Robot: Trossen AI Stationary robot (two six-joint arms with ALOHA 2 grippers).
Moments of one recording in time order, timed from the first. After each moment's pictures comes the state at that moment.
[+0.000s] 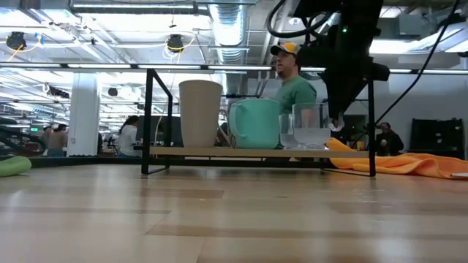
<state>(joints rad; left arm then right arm) -0.86 1.75 2.15 -1.10 -0.78 -0.92 0.09 1.57 1.15 -1.01 0.33 0.96</state>
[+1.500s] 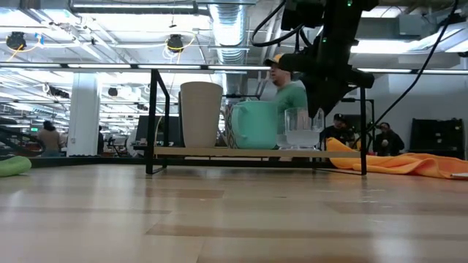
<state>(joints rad) -0.86 1.75 2.15 -1.11 -0.77 -0.92 -0.08 1.58 1.17 -0.93 0.27 0.94</state>
